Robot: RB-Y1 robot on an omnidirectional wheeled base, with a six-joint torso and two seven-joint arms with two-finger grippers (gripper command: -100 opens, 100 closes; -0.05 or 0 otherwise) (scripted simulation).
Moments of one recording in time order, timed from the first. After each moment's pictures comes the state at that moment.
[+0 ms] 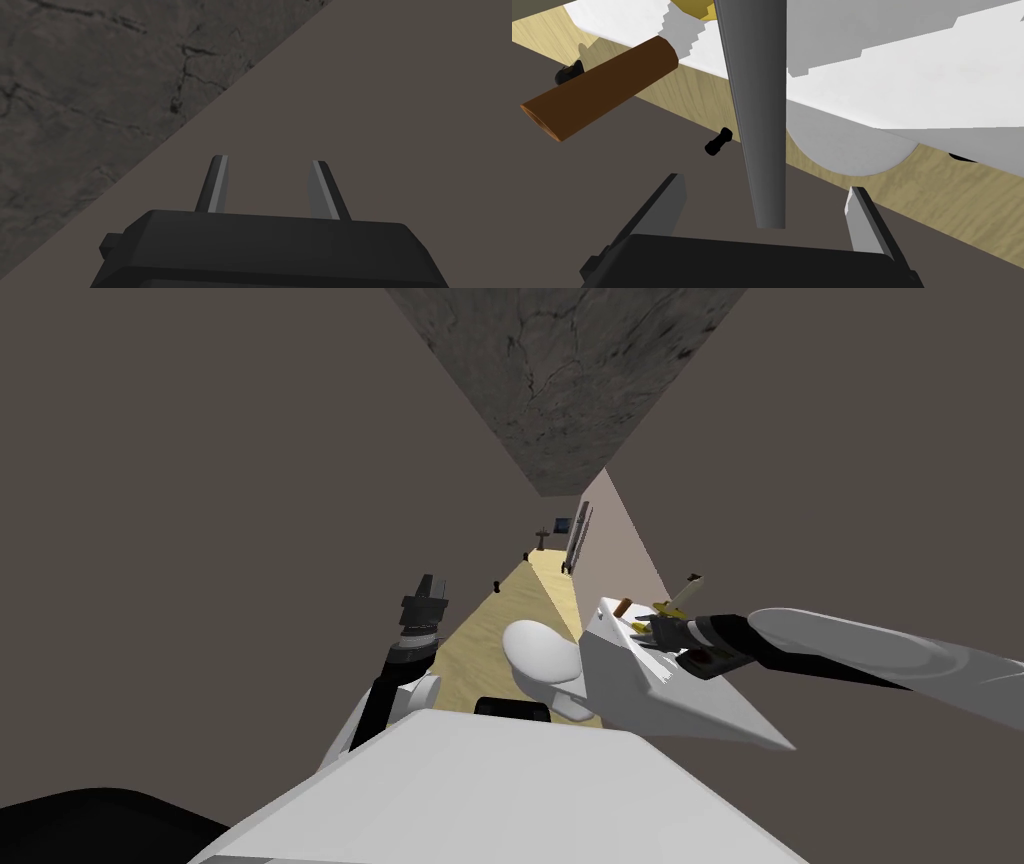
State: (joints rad) left arm 0.53 0.04 -0.06 -2.40 -0.06 -0.45 0.07; right arm 0.36 -1.61 -0.11 -1.56 1.20 -0.80 -0.04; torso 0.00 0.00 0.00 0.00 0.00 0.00
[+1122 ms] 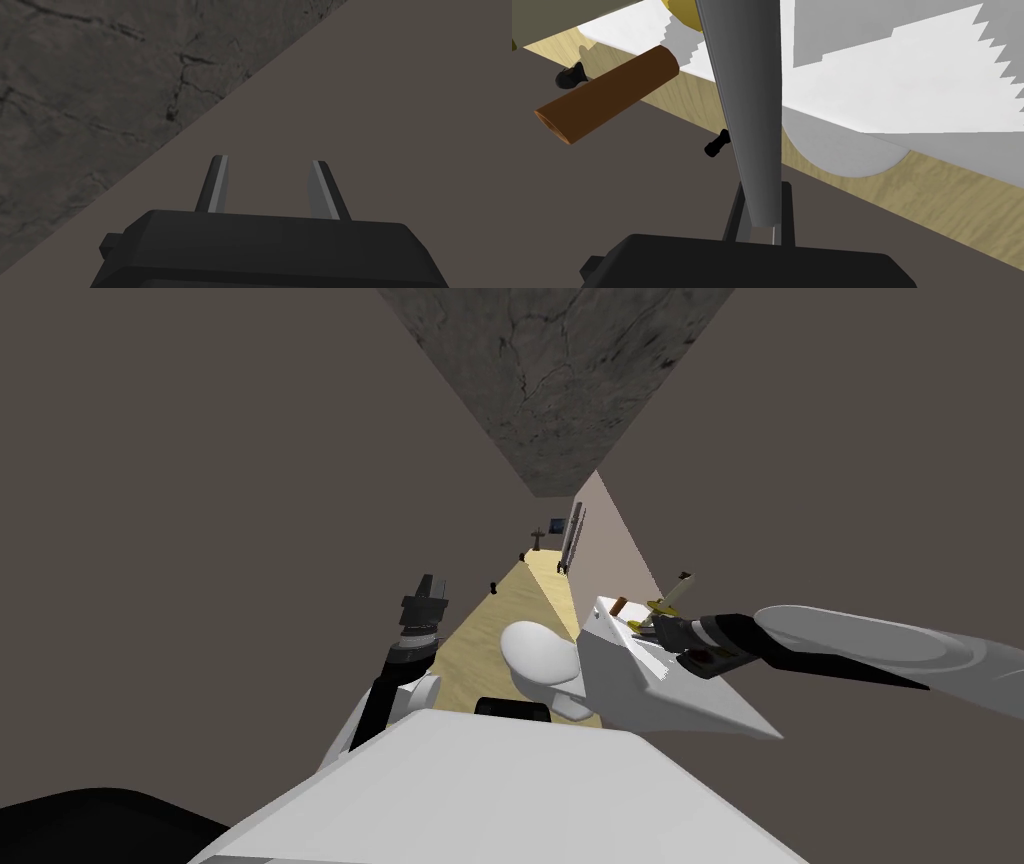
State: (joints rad) left arm 0.53 0.04 -0.06 -2.40 -0.06 -0.45 0.07; right arm 0.41 -1.68 -0.10 -1.55 1.07 -0.77 0.06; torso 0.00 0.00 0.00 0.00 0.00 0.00
